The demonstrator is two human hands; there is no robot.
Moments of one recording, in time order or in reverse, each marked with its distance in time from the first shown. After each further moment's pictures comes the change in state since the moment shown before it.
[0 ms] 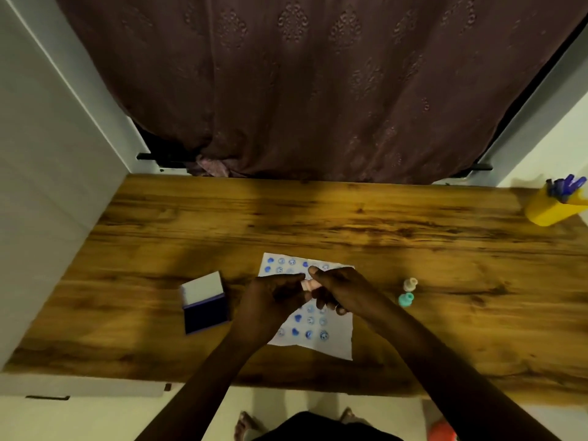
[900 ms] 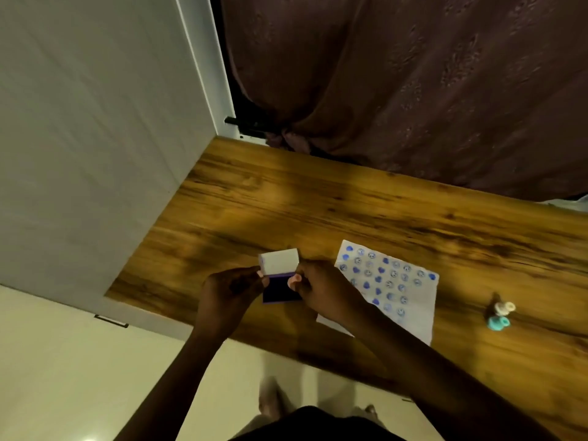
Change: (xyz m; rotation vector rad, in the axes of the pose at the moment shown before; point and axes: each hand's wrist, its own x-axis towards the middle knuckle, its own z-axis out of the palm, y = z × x) left_hand -0.074 -0.079 -0.177 0.022 0.326 -0.088; right_hand 0.058 -0.040 0.183 -0.691 -0.053 -0.533
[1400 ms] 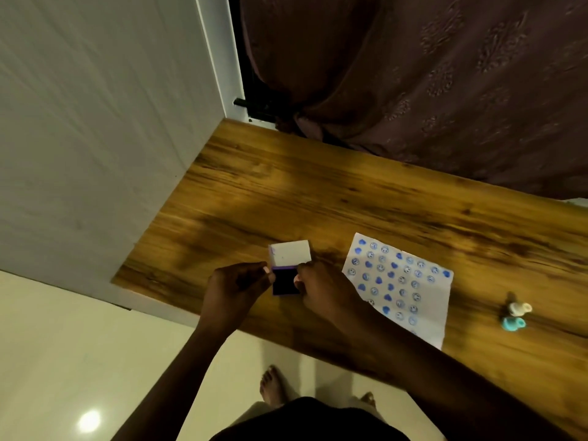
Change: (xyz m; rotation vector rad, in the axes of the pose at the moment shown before) left_hand 0.001 -0.018 -0.009 -0.042 -0.012 -0.089; right_hand 0.012 -0.007 0.031 -0.266 -0.102 0.018
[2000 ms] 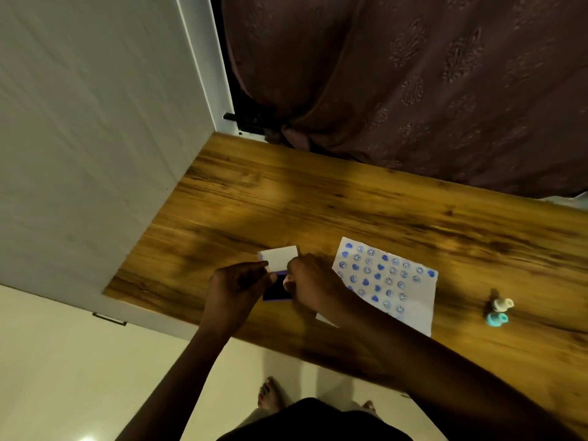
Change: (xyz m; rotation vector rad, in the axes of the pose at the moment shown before) left_hand 0.002 0.018 0.020 0.079 0.023 0.077; right_hand 0.003 0.000 -0.019 0.068 0.031 0.037
